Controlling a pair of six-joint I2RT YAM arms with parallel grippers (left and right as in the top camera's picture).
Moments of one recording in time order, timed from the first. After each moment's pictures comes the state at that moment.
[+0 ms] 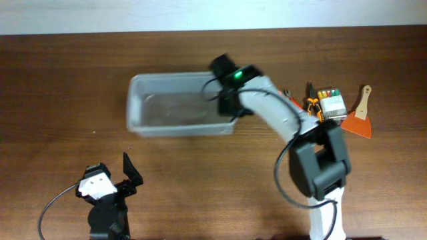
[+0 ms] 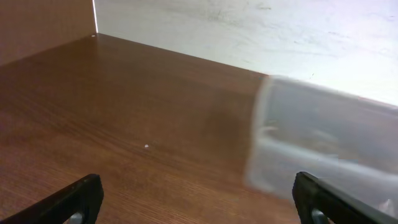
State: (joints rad) left arm -0.05 0.02 0.10 -0.29 -0.33 -0.22; right arm 0.46 2.16 1.78 -1.05 0.09 0.60
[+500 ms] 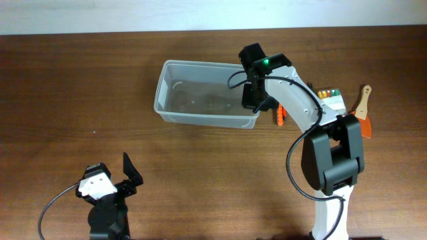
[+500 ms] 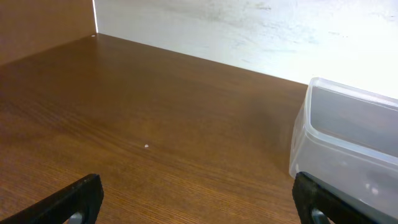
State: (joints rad) left arm -0.05 0.02 0.10 -0.29 -0.33 -0.22; right arm 0.34 2.15 1.78 -1.11 0.12 0.51
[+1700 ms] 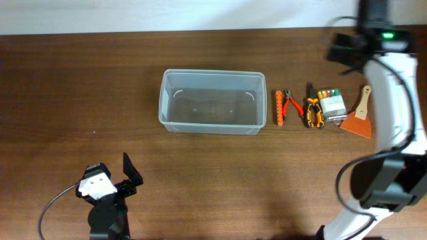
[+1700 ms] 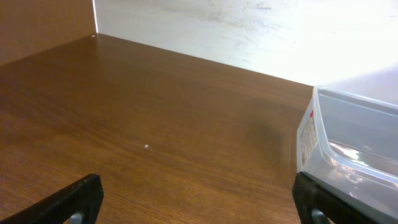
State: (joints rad) left arm -0.05 0.02 0.10 -0.29 -0.33 -0.22; right arm -0.12 1.93 1.97 -1.08 0.27 0.33
